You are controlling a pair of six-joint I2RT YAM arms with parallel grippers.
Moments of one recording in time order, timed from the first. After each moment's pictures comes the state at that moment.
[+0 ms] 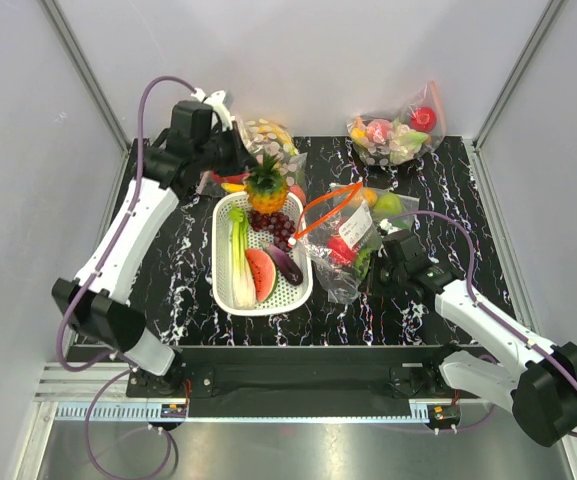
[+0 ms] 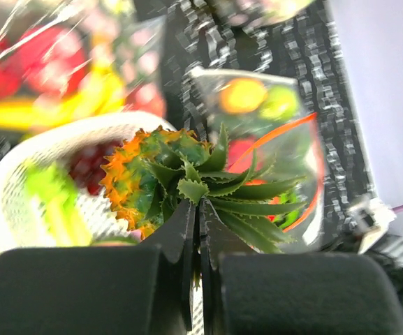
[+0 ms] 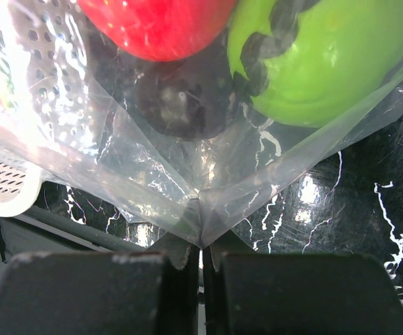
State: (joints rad) left arm -0.37 1.59 1.79 -0.73 0.23 -0.44; right arm 0.50 1.05 0.65 -0.50 -0.11 0.57
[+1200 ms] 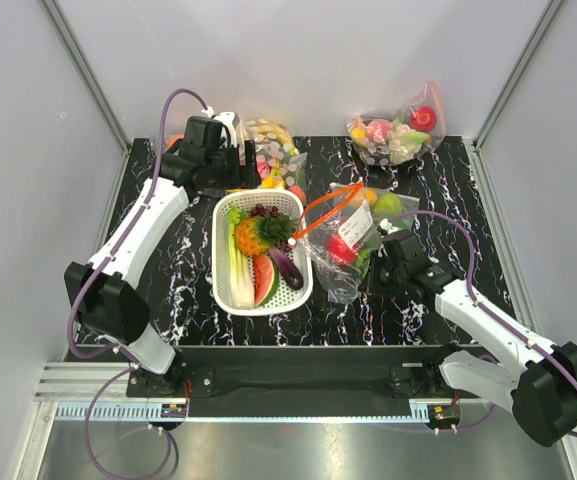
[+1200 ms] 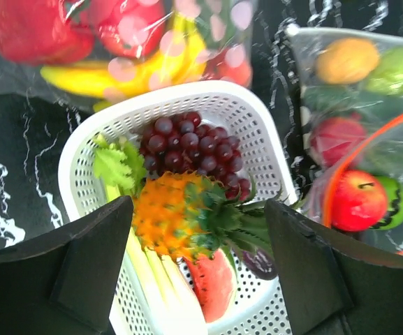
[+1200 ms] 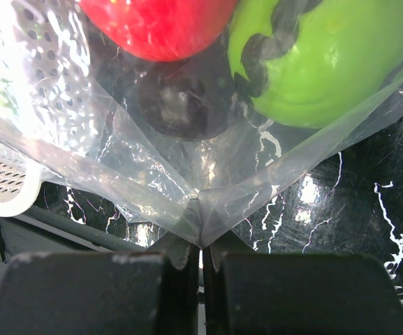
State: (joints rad) left arm -0.35 1.61 1.62 -0.72 0.09 -0.28; right arm 0.50 1.05 0.65 -0.50 -0.11 0.57
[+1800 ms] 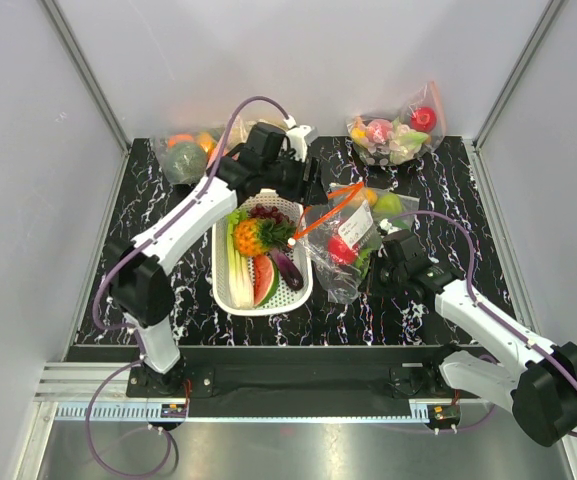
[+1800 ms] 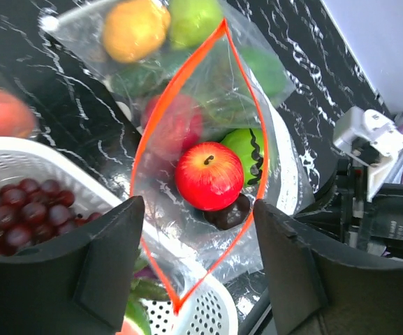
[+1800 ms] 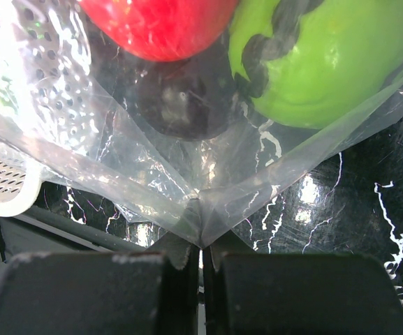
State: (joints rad) left arm -0.59 1.78 1.72 -0.57 0.42 -0.26; right arm 0.50 1.05 0.65 -0.50 -0.12 0.57
